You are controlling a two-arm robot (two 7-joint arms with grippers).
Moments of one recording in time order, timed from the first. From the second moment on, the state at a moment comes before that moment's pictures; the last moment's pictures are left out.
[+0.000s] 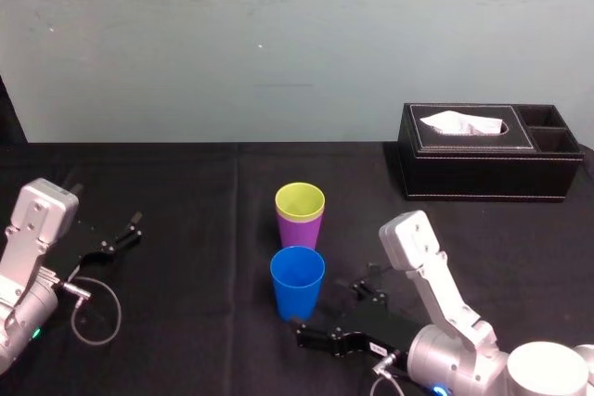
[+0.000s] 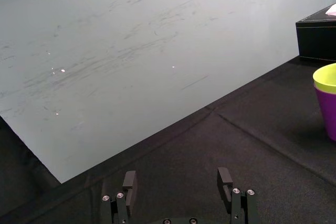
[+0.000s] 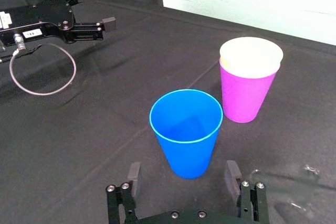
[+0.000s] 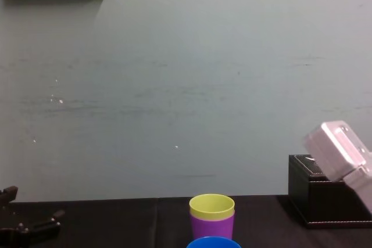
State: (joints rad) left arm -0.20 0.60 0.45 -1.41 -0.25 -0.12 0.03; right arm 0.10 0.36 -0.43 -1.64 0.27 0.36 0.34
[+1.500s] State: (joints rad) left arm -0.20 0.60 0.45 -1.41 -0.25 -0.12 0.03; right arm 0.18 0.28 -0.46 -1.54 0.24 0.34 0.33
